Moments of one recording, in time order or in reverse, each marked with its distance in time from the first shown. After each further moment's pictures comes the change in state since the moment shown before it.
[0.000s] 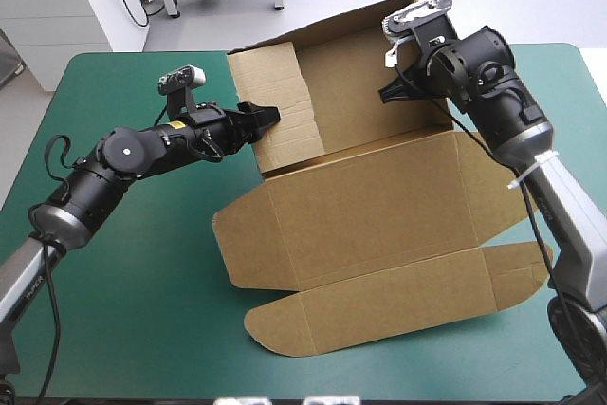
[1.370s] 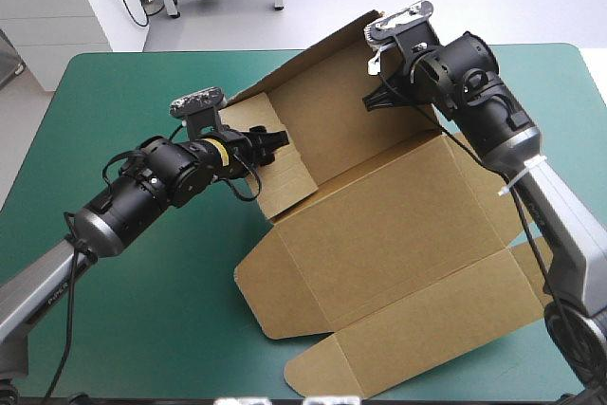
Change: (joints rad) left arm -0.257 0.036 -0.064 1.069 0.165 -1.112; right arm 0.058 -0.001 -0.004 -0.011 0.015 0.032
